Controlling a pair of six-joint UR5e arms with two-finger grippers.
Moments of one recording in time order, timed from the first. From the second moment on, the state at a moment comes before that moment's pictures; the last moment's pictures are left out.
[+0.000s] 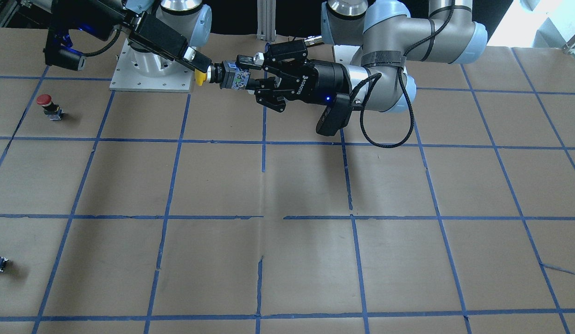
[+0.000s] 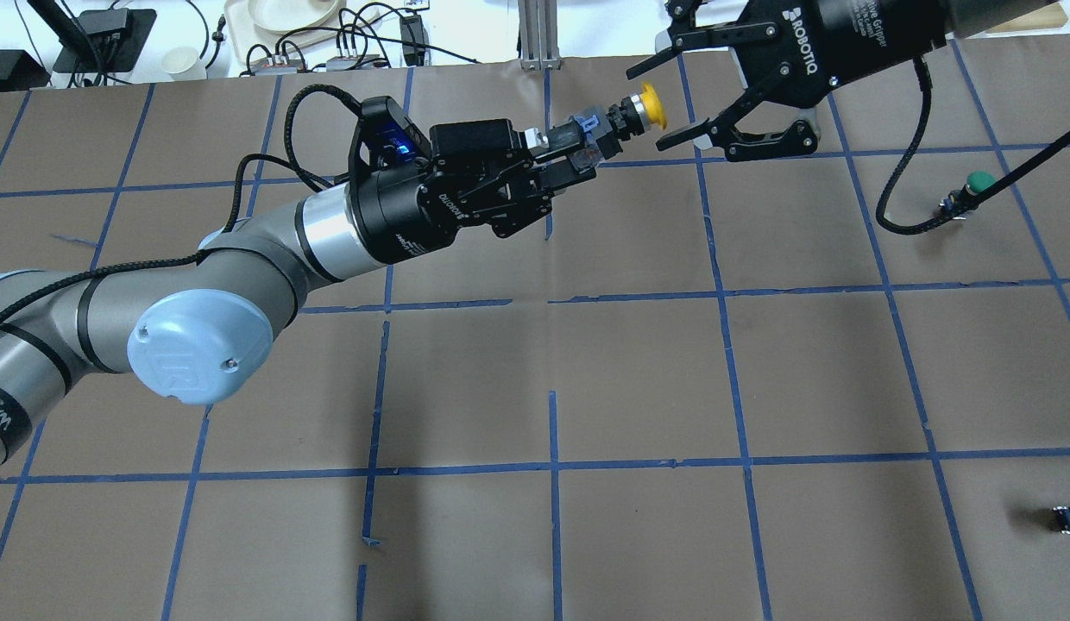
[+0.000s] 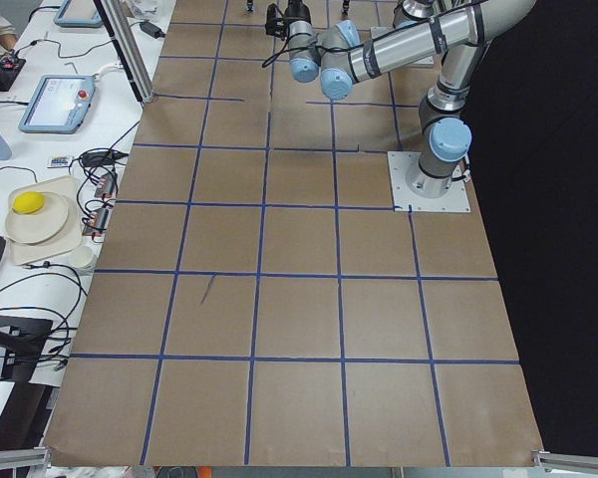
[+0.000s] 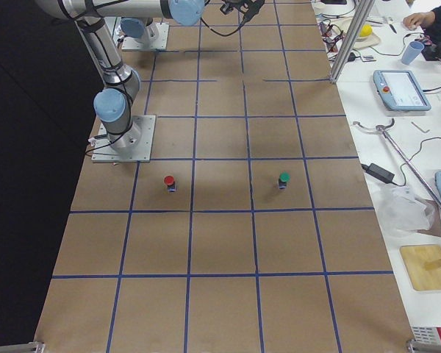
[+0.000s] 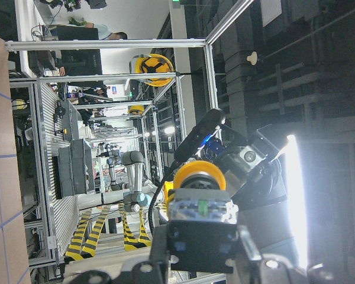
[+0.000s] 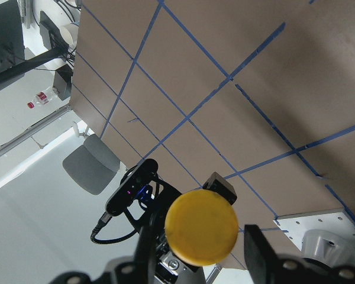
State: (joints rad) left arm -1.61 -1.61 -2.04 -1.62 -0.32 0.64; right arm 1.42 -1.66 1.59 -1.42 -0.63 0.58
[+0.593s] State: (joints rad) left arm -1.61 -1.59 -2.06 -1.62 -0.31 0.64; right arm 1.42 -1.65 1.59 -1.42 -0.62 0.62
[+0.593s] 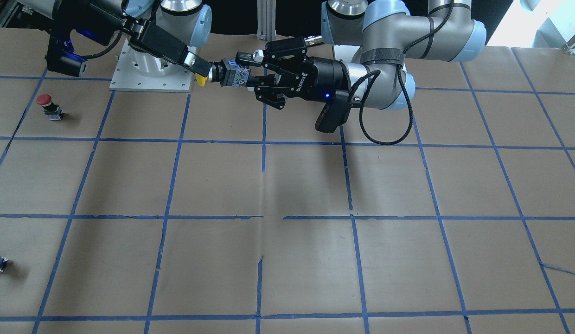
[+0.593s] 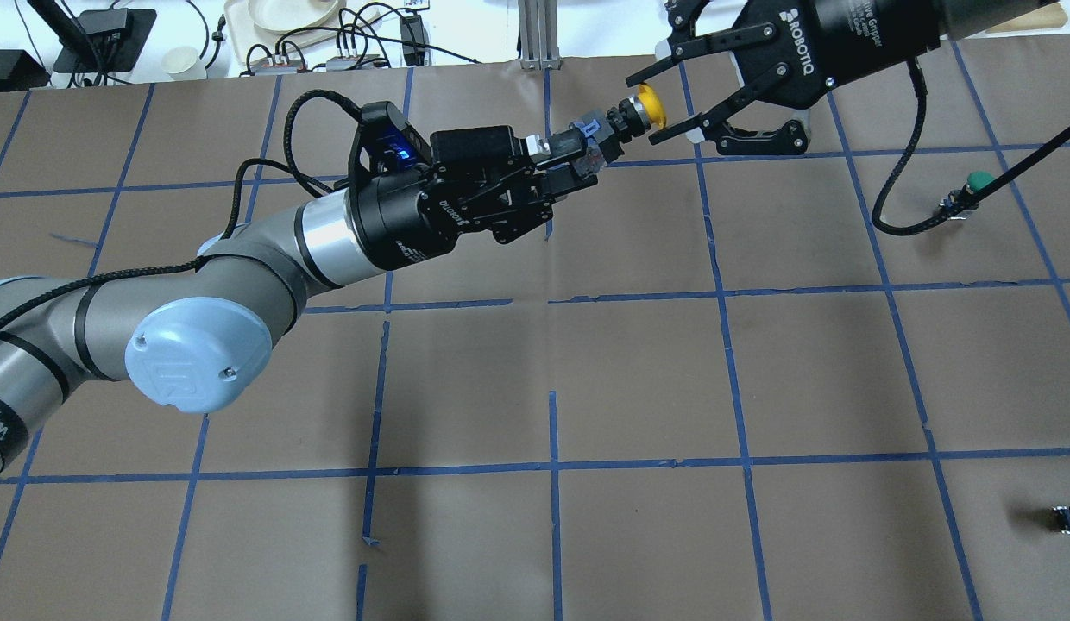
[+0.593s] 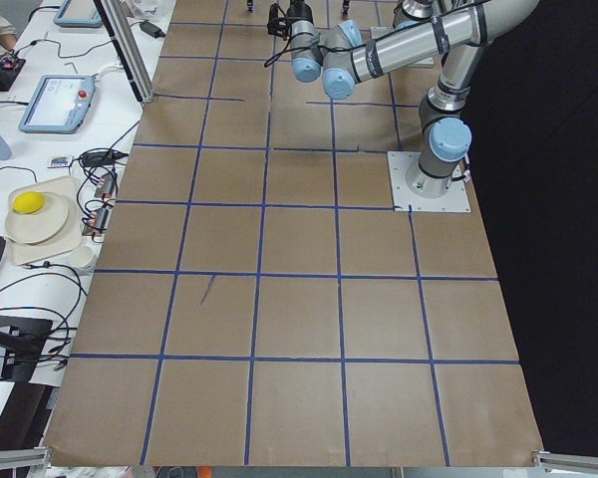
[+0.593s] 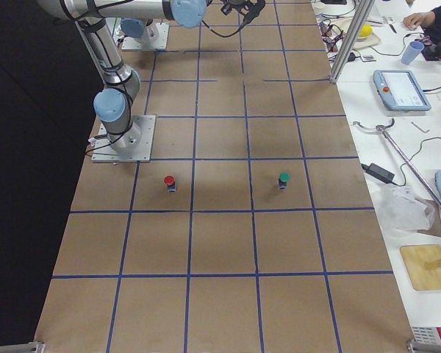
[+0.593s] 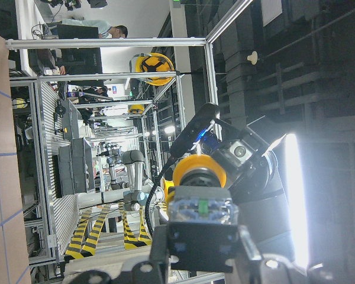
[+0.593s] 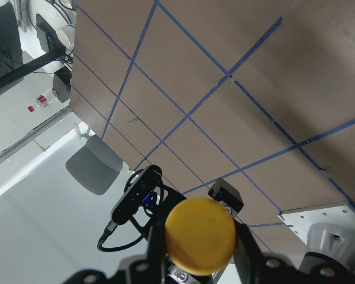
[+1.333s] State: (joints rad) left arm -1.61 -1.58 -2.05 -1.62 -0.31 0.56; right arm 1.41 -1.65 1.58 -1.42 -0.63 0.63
